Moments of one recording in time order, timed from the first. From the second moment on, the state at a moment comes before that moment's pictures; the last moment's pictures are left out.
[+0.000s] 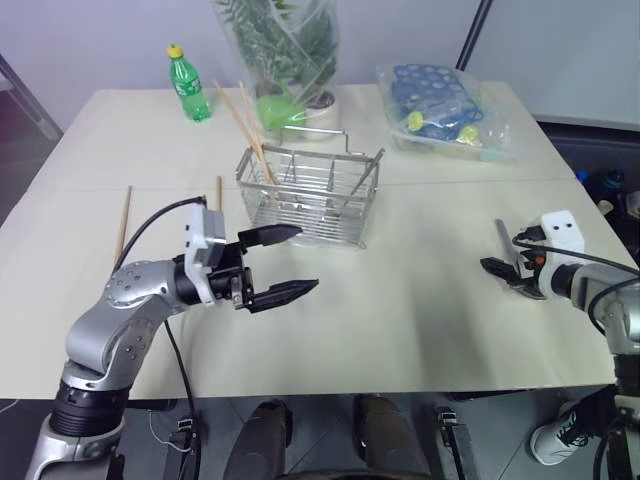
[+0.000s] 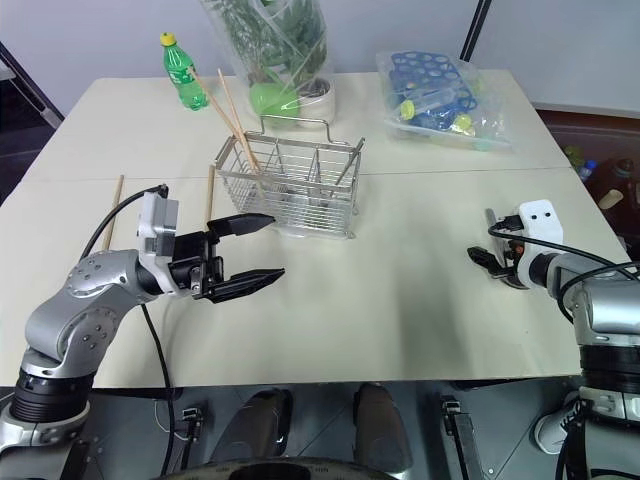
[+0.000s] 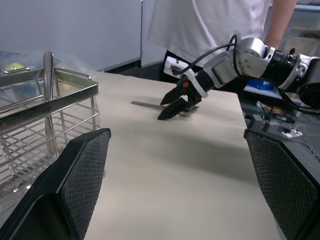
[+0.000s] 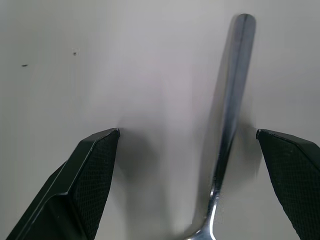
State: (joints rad) left arm -0.24 0.58 0.05 -0.41 -0.73 0.45 -0.99; right arm -0.32 -0.82 -0.24 0.11 0.33 0.88 0.53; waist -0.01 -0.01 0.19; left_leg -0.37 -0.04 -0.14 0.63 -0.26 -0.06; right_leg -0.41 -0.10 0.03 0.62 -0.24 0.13
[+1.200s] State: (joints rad) left arm -0.24 0.59 0.05 -0.44 -0.75 0.46 -0.91; right arm -0.42 -0.84 -0.21 0.29 0.28 0.84 0.65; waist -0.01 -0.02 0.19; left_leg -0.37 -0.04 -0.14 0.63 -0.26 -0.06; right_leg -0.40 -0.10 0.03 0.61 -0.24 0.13
